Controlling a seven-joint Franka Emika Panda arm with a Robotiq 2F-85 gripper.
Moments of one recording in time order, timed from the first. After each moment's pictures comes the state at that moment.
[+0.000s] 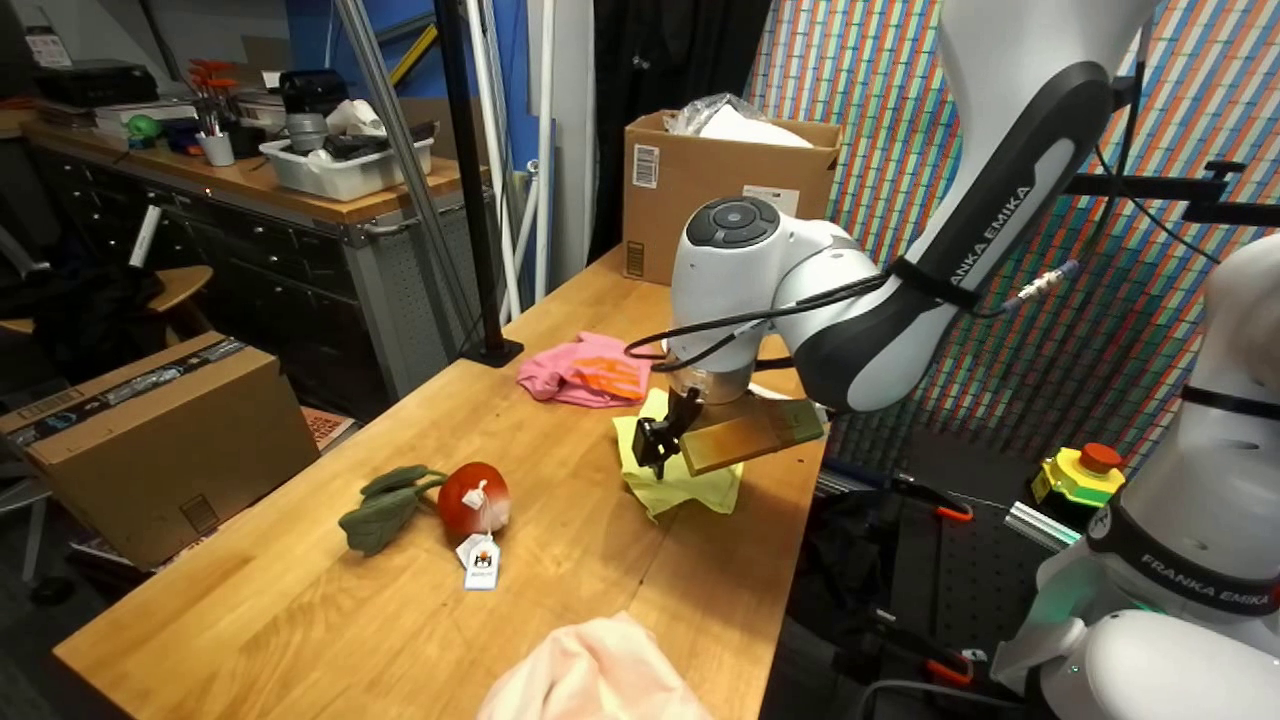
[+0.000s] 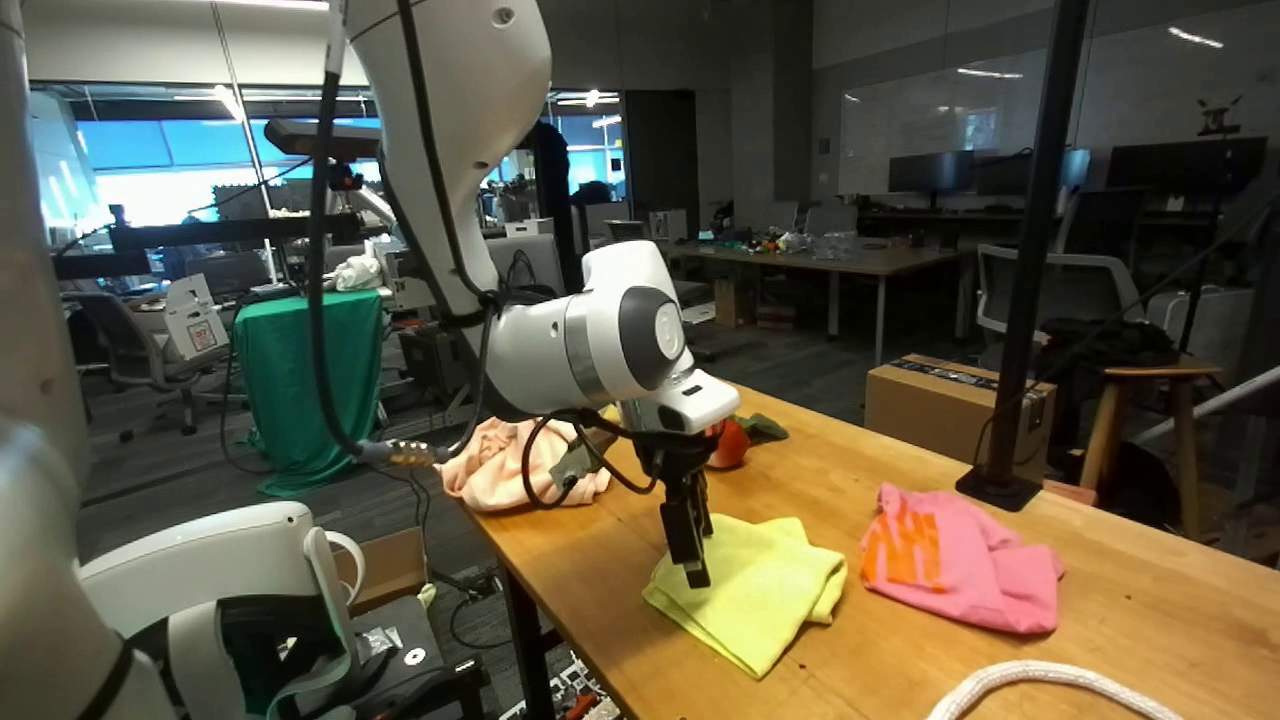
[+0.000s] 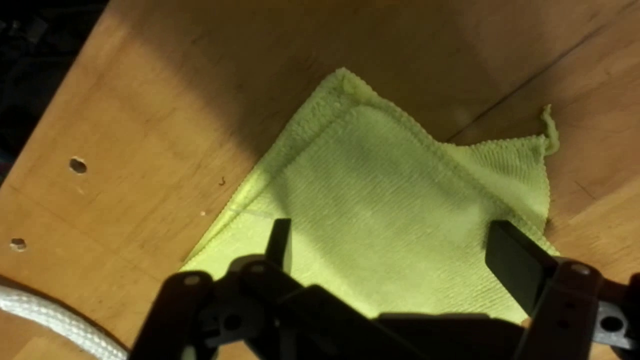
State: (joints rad) arm 0.16 0.18 0.04 -2.53 -0.61 2.74 1.43
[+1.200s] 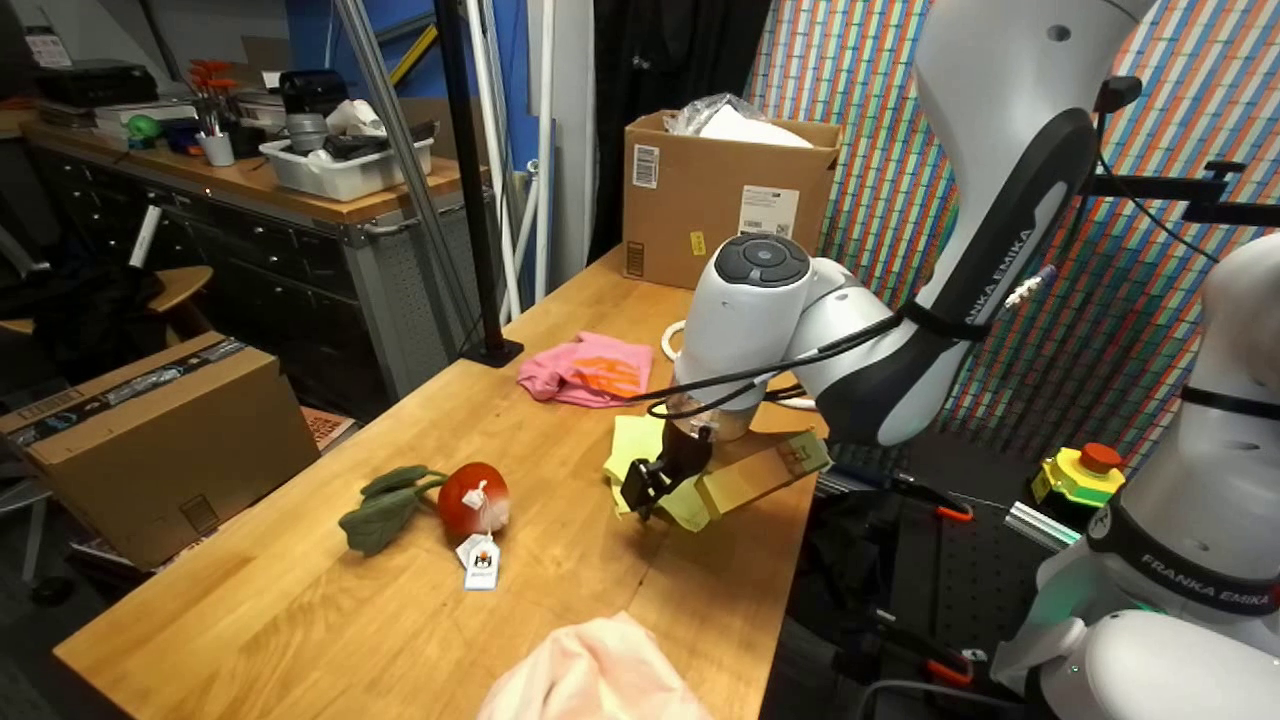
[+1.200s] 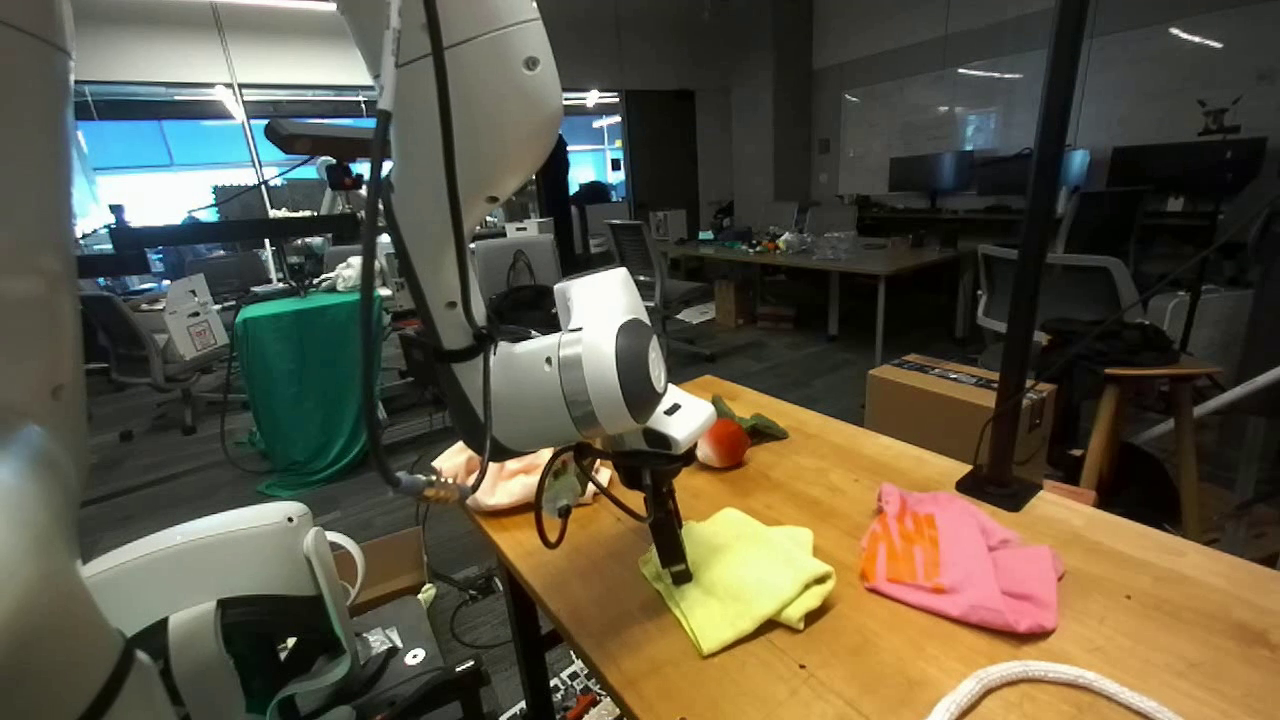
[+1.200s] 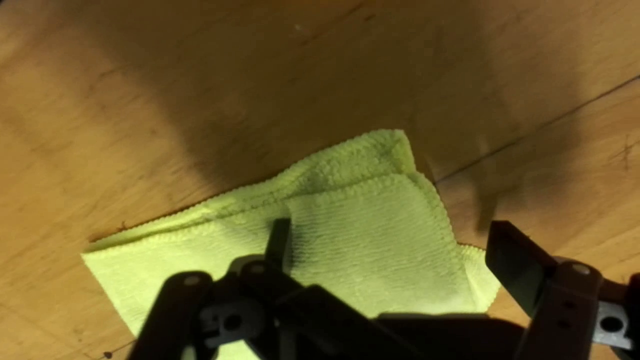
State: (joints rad) arm 0.18 0.25 0.04 -2.55 -0.74 2.94 1.41
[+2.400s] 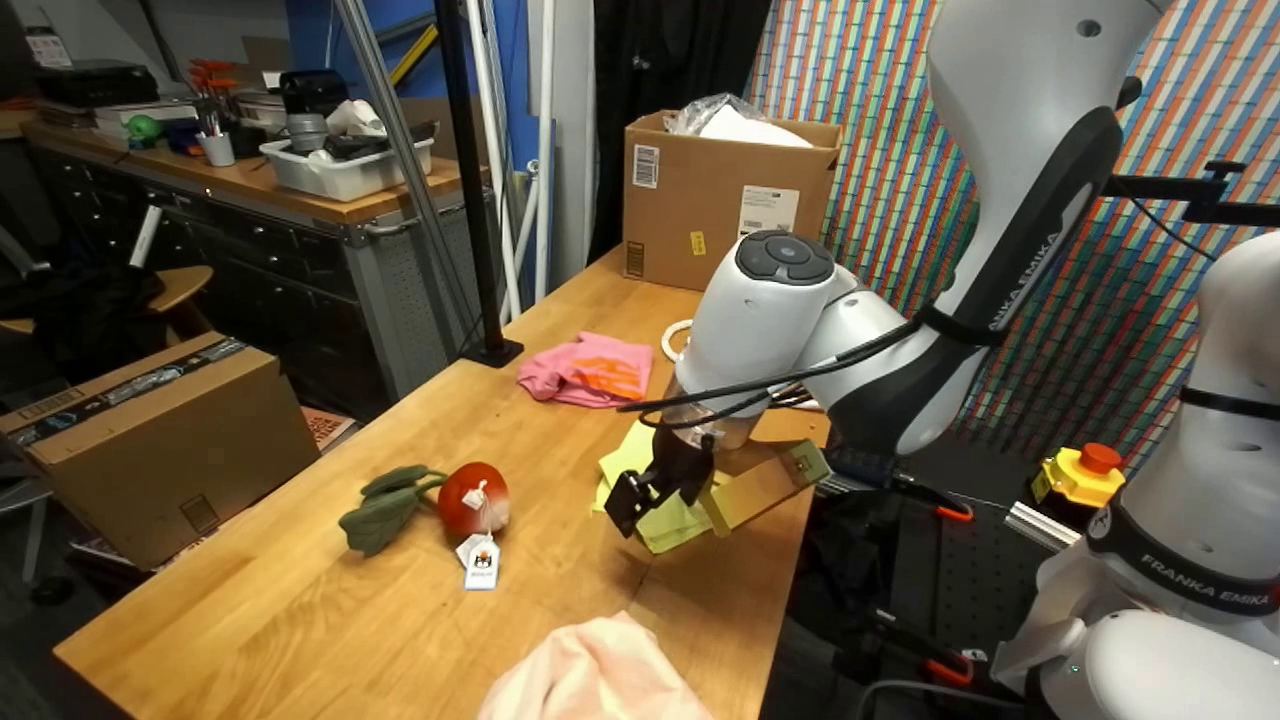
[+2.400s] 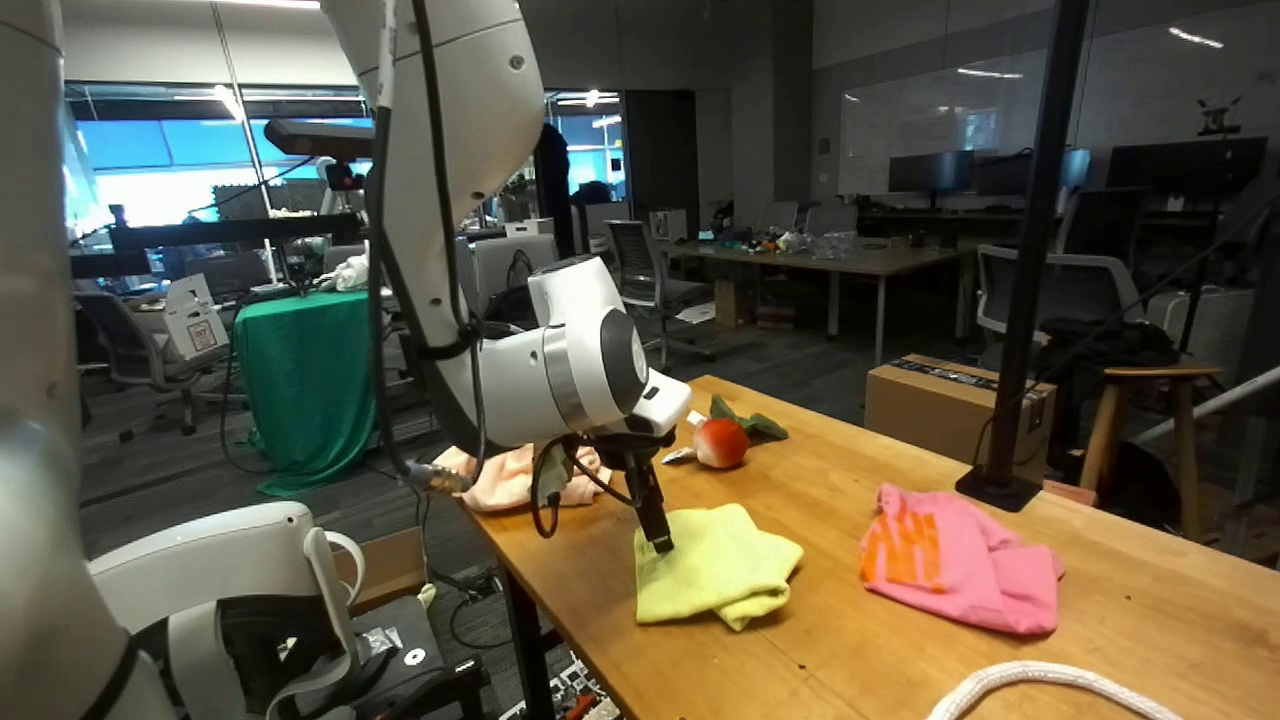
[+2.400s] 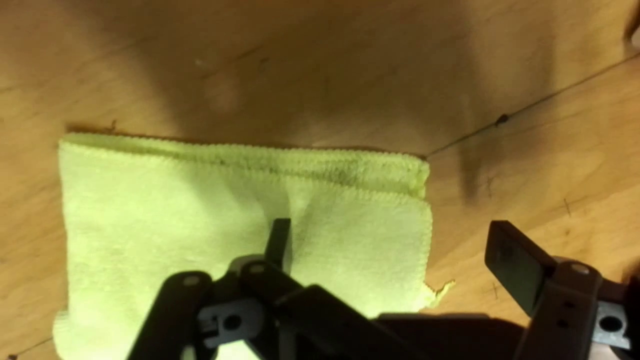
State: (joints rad) arm 0.22 0.23 0.04 -2.56 -0.78 3.04 1.41
